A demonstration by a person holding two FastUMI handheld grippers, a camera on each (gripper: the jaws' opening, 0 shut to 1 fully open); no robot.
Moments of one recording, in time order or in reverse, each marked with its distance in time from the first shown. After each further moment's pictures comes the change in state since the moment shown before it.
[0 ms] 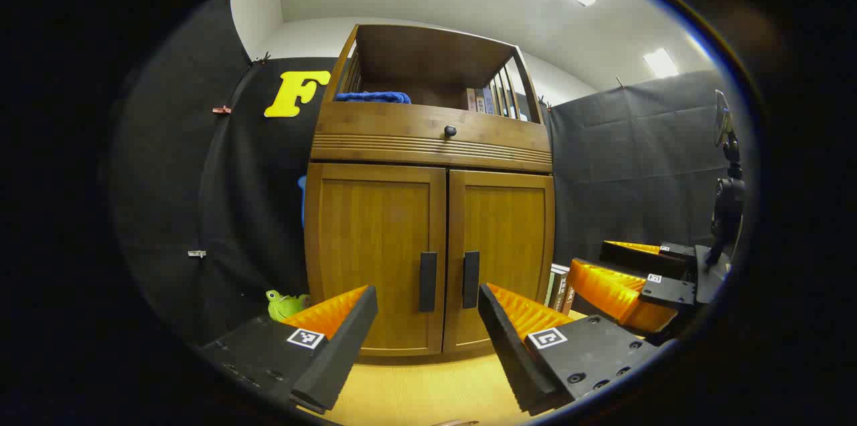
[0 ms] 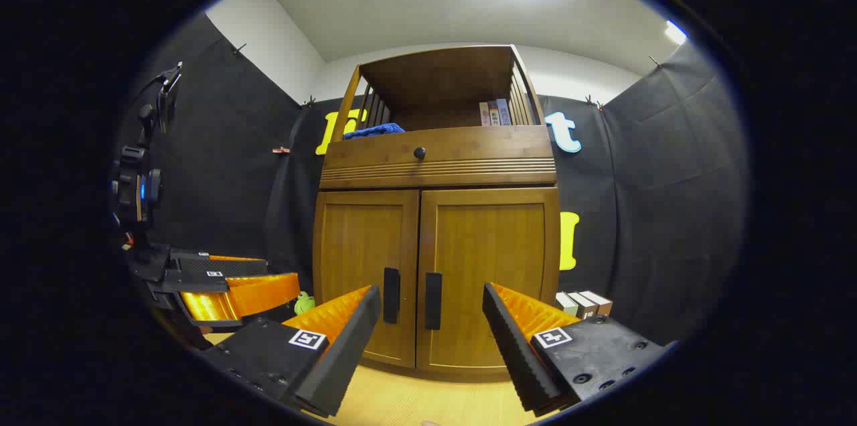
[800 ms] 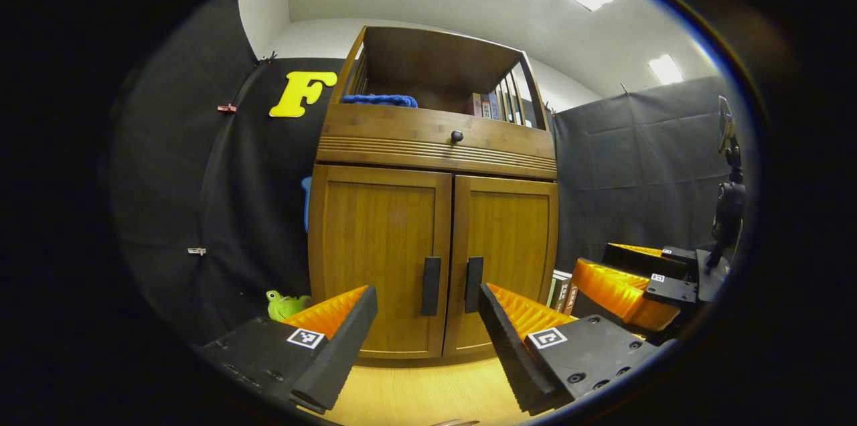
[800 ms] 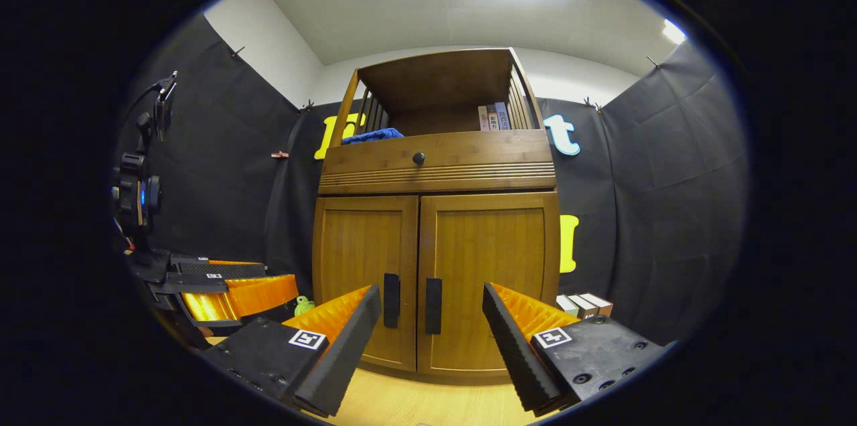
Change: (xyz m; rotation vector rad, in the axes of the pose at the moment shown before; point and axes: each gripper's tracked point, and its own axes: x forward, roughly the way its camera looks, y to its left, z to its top) left arm -0.001 0.009 0.008 -0.030 -0.026 0.014; right arm 0.006 0.002 0.003 0.012 -0.008 0.001
